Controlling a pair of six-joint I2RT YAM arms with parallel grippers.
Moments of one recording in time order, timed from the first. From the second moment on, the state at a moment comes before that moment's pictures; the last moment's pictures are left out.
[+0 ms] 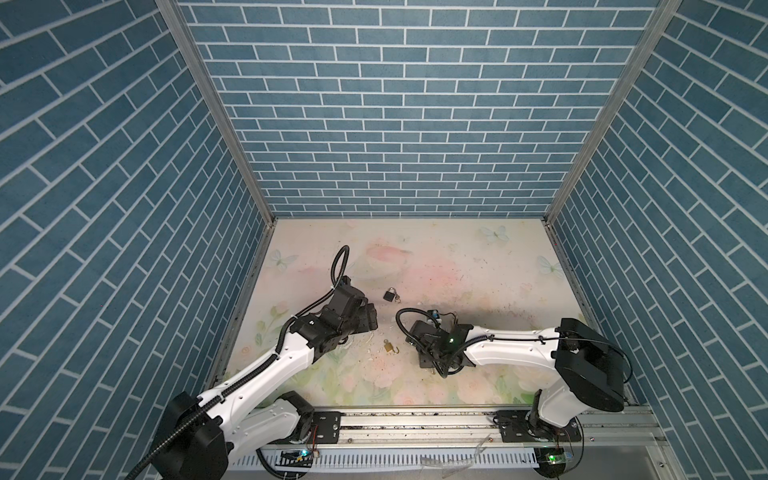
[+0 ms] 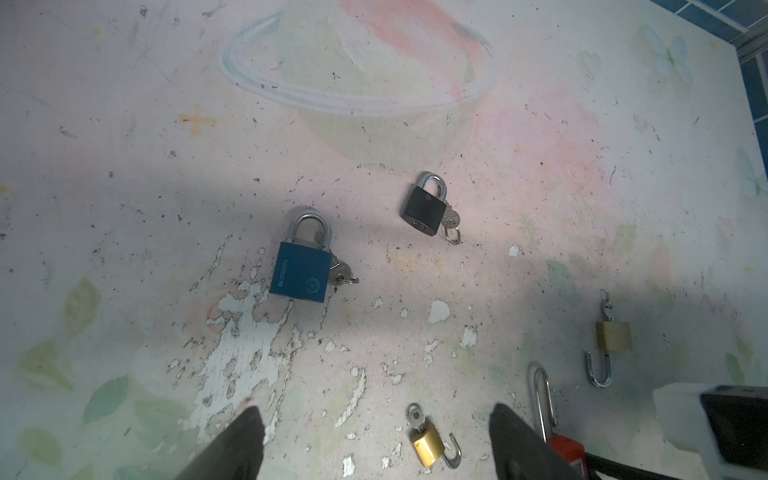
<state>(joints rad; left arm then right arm) -0.61 1.05 0.69 -0.49 -0.13 -0.69 1.19 1.62 0.89 -0.55 0.21 0.99</state>
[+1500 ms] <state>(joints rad) -1.27 1.85 1.26 -0.79 -0.24 -1.37 0.65 0.69 0.48 -0.60 0.28 0.92</state>
